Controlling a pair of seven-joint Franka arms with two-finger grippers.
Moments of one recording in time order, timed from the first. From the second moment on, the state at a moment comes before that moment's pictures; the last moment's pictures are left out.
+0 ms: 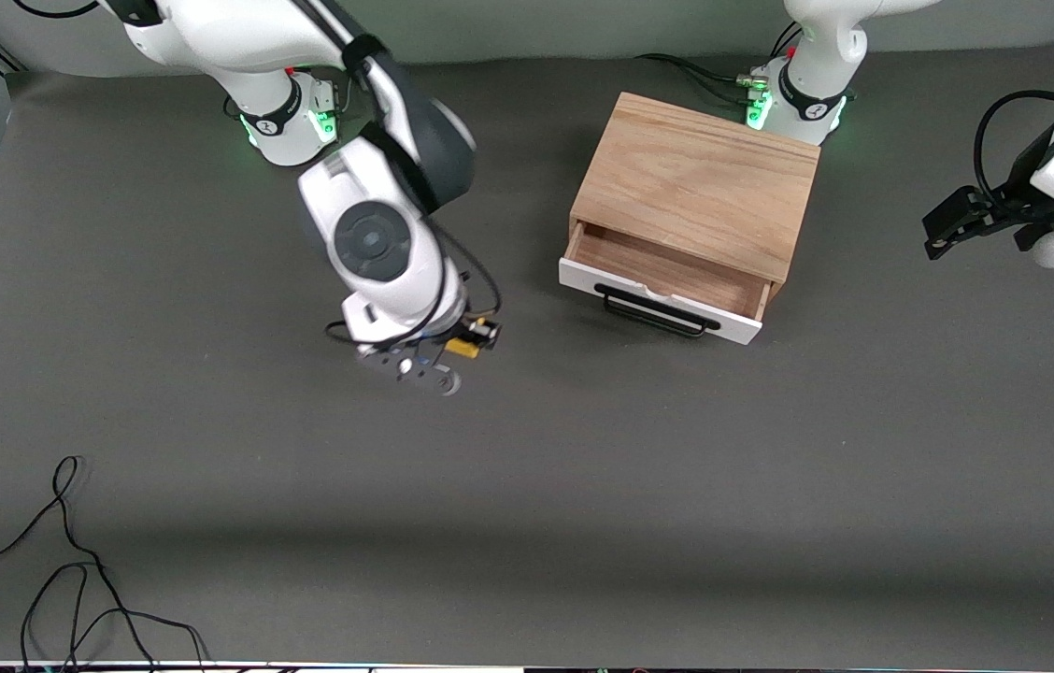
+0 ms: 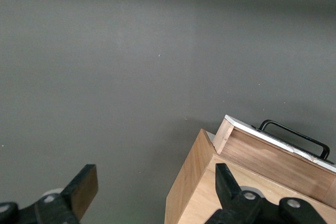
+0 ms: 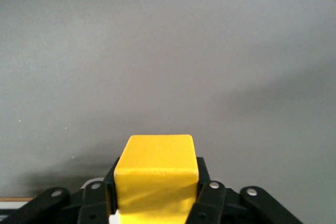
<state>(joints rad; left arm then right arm) 0.13 -0.07 -0.22 -1.63 0.02 1.59 -0.18 0.68 0.55 -0.07 -1.32 0.15 1.79 0.98</state>
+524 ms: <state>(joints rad) 0.17 -0.07 -0.21 -1.61 0.00 1.55 -0.18 0.76 0.54 -0.07 -1.32 0.16 1.82 1.16</state>
